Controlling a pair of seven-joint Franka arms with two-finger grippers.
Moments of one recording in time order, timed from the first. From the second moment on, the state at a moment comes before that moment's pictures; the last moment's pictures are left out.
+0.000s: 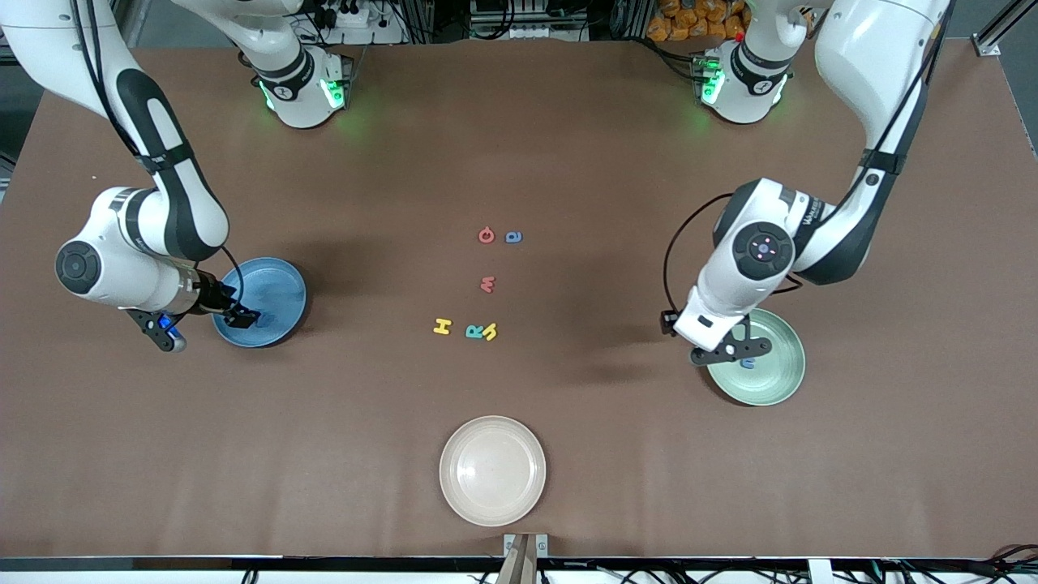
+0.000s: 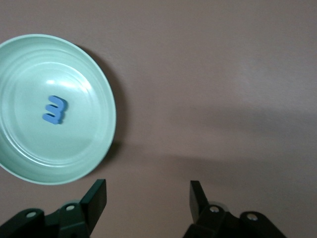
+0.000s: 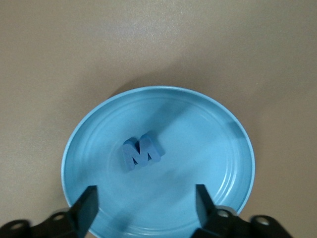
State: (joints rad) left arm -0.08 0.47 -0.36 -1.80 0.24 2.22 -0.68; right arm -0.09 0.37 0.00 -2.08 0.09 2.28 0.59
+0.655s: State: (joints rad) left arm -0.09 0.46 -0.50 -1.80 0.24 2.19 -0.87; right arm -0.09 0.37 0.00 -2.08 0.09 2.28 0.59
